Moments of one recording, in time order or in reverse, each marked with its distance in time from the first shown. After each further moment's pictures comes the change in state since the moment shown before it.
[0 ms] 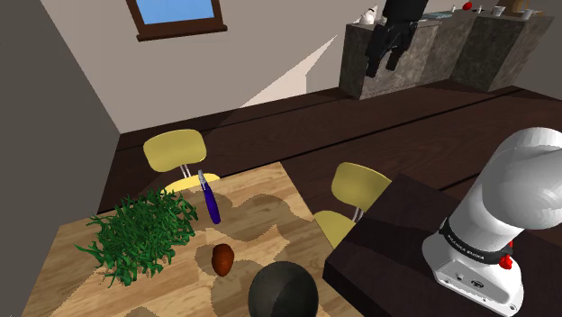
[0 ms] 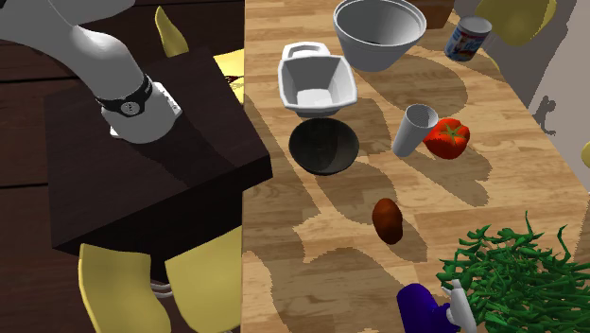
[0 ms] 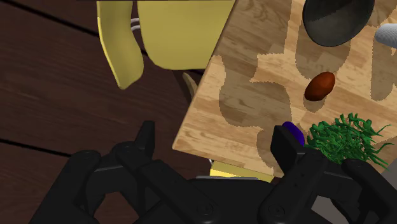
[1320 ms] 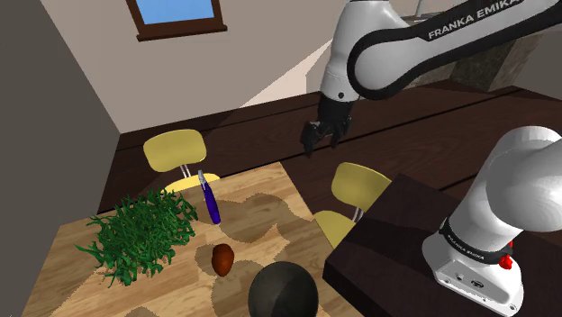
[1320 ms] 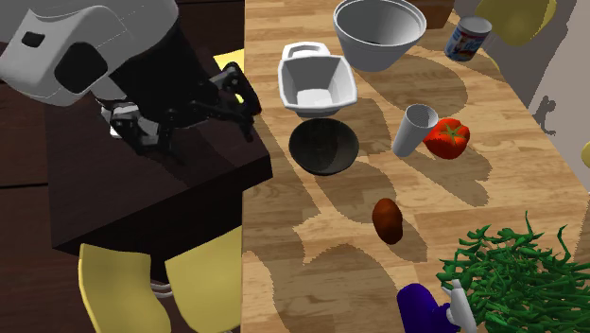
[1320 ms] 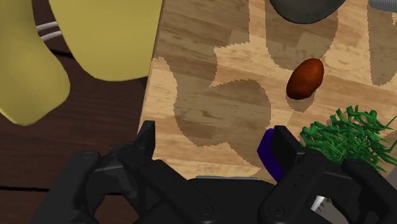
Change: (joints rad) arm 0.103 0.242 0.247 -0.328 0.236 0.614 0.276
